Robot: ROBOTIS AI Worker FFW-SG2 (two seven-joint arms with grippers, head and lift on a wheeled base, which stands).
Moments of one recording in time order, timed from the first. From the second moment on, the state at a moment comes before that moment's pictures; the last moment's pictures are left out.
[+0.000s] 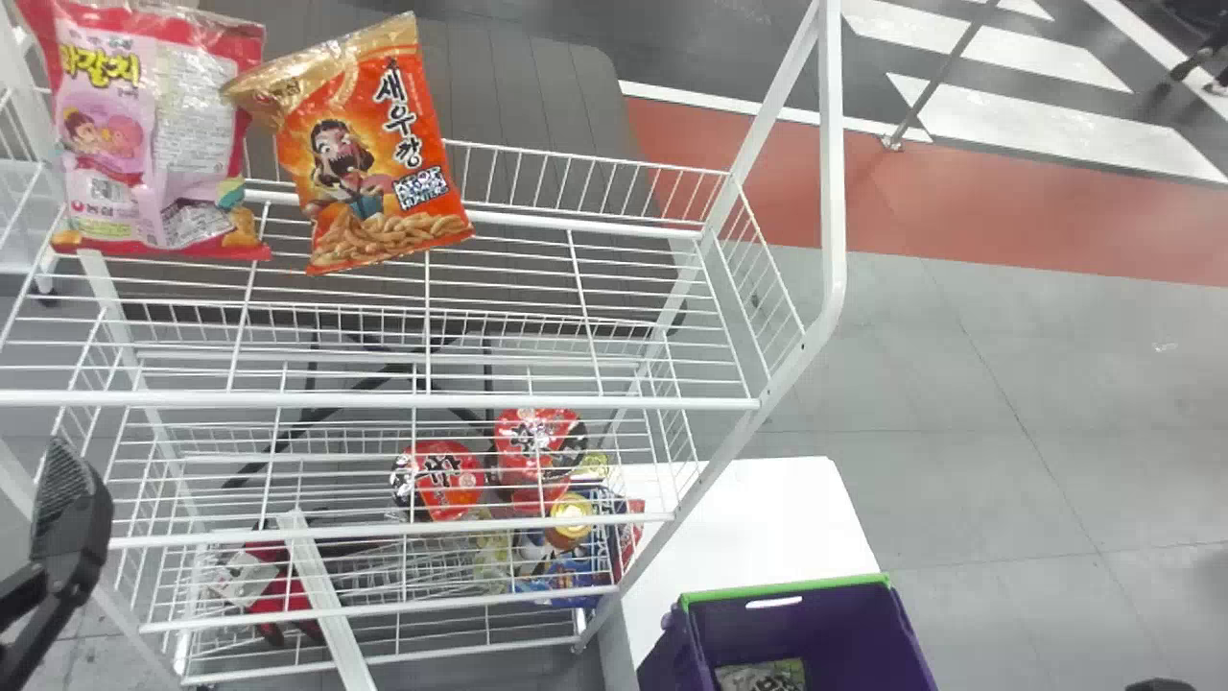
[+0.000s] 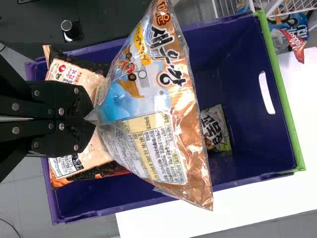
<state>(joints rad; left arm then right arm) 0.74 0.21 -0.15 -2.03 0.13 -0.34 0.29 0.52 -0.33 -0.77 -1.51 0.47 0.97 1.12</state>
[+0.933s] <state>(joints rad) 0.74 0.21 -0.15 -2.03 0.13 -0.34 0.29 0.52 -0.33 -0.77 -1.51 0.46 0.92 1.11</state>
